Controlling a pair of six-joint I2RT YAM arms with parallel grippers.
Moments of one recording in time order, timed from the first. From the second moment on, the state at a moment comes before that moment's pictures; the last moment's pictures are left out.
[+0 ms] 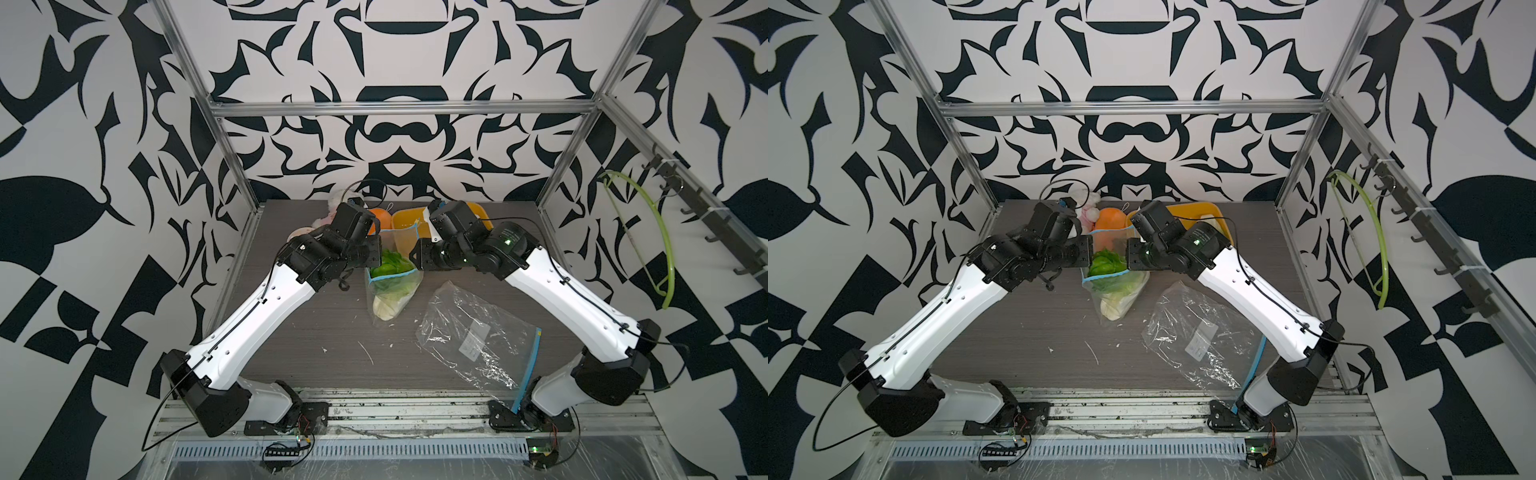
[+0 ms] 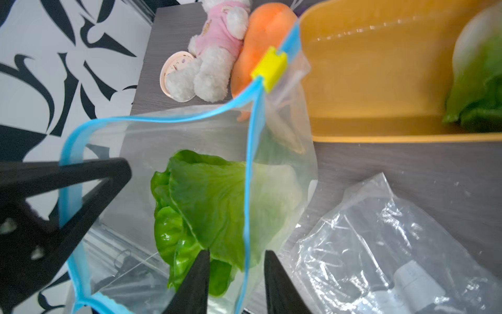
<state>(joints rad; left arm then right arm) -0.73 1.37 1.58 -0.96 -0.17 -0.55 0.81 1.54 1.78 -1.08 0.05 0.68</state>
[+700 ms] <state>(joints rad) -0.76 1.14 1.50 -0.90 -0.16 -0.79 0.81 1.87 2.36 -1.14 0.00 0.36</state>
